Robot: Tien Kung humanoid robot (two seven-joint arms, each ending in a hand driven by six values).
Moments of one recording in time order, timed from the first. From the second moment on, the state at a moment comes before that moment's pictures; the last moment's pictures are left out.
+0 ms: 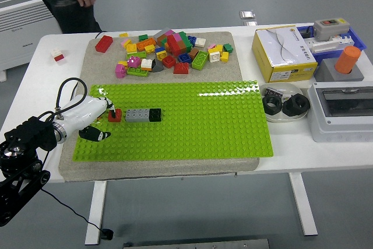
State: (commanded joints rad) left arm -0.47 0.46 -0.83 -1.22 2.24 -0.03 -0.01; right arm 0.02 -0.16 1.21 0.18 -0.99 0.14 -0.10
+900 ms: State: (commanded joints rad) left arm -0.55 0.45 -0.79 -1.14 2.10 -0.12 0.03; right arm 0.03 -0.16 1.25 0.18 -1.03 0.15 -0.10
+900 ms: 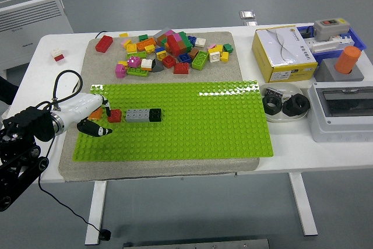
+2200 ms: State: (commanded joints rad) left arm -0.54 0.43 -0.81 -1.14 2.13 -0.13 0.04; right arm 0.02 -0.16 1.26 0.18 -1.04 0.14 -0.10
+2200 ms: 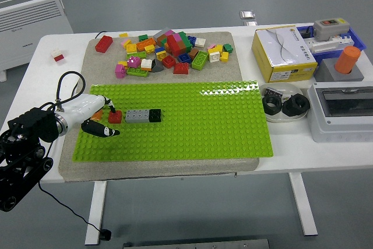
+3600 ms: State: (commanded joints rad) left arm -0.14 0.21 -1.20 -1.54 2.06 0.28 -0.16; right arm 0.01 -0.06 1.66 0.18 -1.48 0.17 -0.14
